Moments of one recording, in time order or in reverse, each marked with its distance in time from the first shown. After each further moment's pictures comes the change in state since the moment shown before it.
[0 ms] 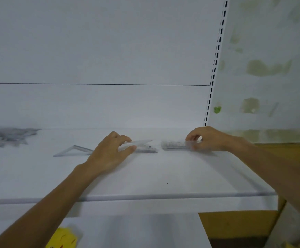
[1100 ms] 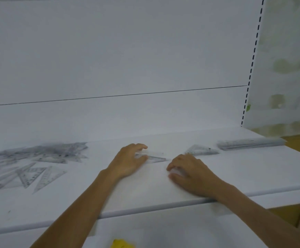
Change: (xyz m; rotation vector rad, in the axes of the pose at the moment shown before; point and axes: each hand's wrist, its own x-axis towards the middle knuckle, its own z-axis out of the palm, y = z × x) left_hand -0.007 -0.145 -0.077 -0.114 -0.167 0.064; right_hand 0.015 -0.244 0.128 0.049 0.248 -0.089
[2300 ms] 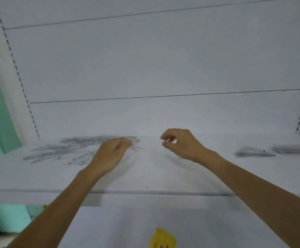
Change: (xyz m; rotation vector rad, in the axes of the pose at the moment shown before) left_hand -0.124 -0.077 -0.136 -0.061 0.300 -0.183; right_hand 0.095 -0.142 0.022 0.295 0.076 -0.118
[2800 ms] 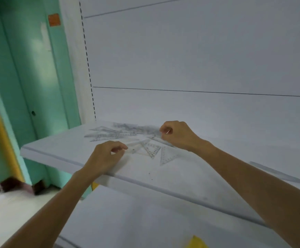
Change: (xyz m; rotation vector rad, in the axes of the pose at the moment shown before) left_hand -0.048 -0.110 -0.085 0.198 0.174 -0.265; right_hand 0.100 -0.075 0.110 0.113 -0.214 -0.148
